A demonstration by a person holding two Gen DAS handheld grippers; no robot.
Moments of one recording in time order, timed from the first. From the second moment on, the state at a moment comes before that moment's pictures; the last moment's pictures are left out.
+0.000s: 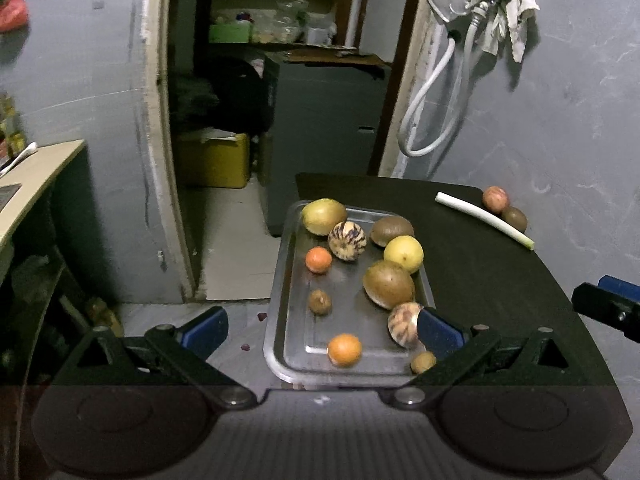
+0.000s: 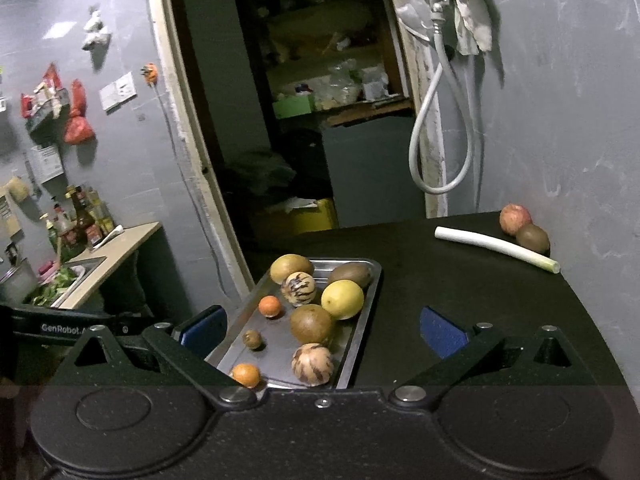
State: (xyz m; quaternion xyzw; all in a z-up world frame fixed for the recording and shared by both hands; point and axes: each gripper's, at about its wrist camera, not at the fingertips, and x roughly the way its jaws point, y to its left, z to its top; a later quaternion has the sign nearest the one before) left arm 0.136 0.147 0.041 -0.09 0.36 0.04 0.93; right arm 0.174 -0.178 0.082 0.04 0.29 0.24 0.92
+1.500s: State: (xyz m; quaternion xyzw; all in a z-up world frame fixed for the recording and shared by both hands) left arm -0.019 0.083 0.035 -0.13 0.27 0.11 0.95; right arm 0.041 -0.223 0.078 0.01 0.23 0.24 0.94
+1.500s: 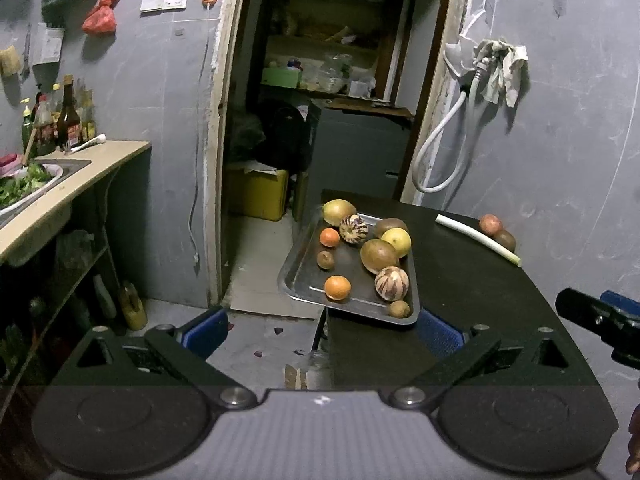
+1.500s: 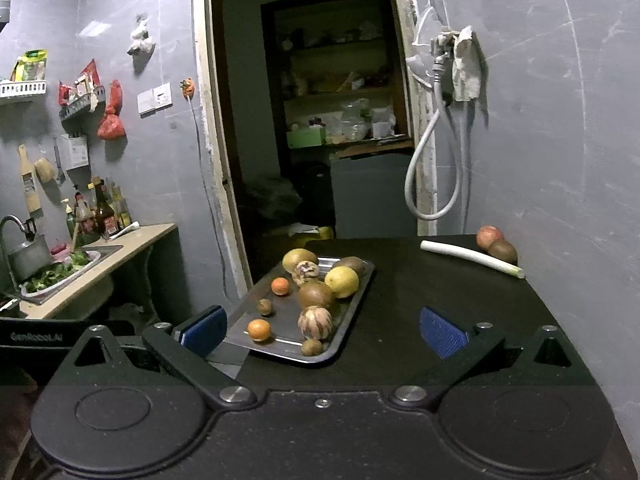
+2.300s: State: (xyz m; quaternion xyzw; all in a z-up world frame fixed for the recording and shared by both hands) left arm -0.035 0.082 0.008 -0.14 0.29 0.11 0.94; right arm 0.024 -0.236 0.054 0.01 0.24 0.22 0.95
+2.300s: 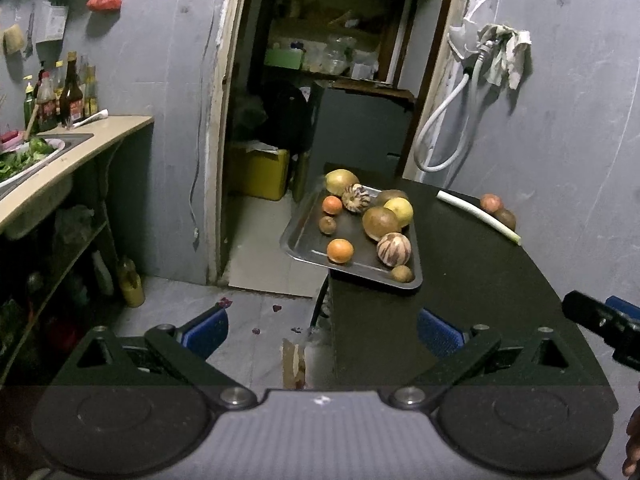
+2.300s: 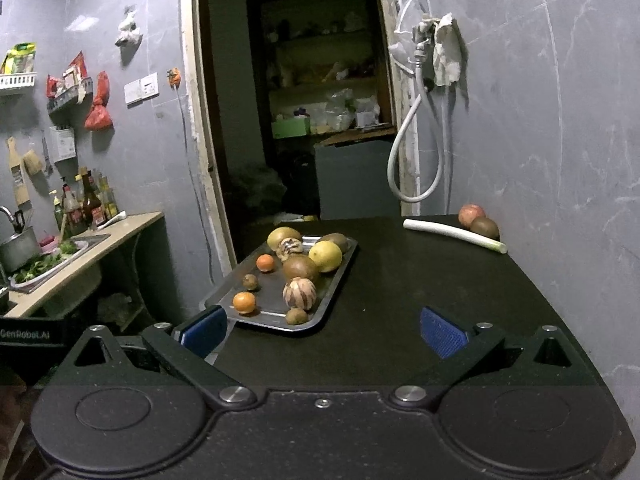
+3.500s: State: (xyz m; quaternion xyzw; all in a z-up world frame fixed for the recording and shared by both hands) left arm -0.033 0.077 -0.005 -0.14 0.31 0.12 0.94; right arm 0.031 -0.238 0.033 0.00 0.27 0.22 0.94
